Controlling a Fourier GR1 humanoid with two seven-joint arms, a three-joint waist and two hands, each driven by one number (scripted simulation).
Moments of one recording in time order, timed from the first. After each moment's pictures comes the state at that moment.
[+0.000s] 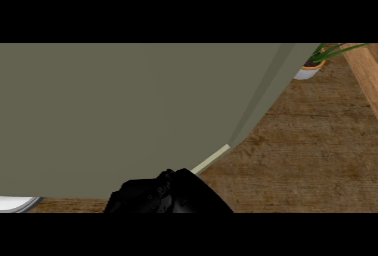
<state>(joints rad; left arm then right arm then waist) 0.70 0.79 0.10 -2.14 1.01 -0.06 -0.55 -0.55 0.00 0.74 -2.04 0.10 -0.18 0.70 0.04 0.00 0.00</state>
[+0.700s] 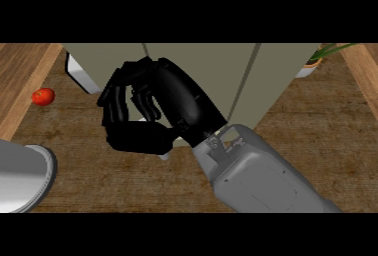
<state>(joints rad) 0.69 0.76 0.21 -2.14 1.04 -0.15 -0.42 -0.91 -0.01 0.47 -1.56 0.01 -0.18 0.53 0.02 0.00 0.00</state>
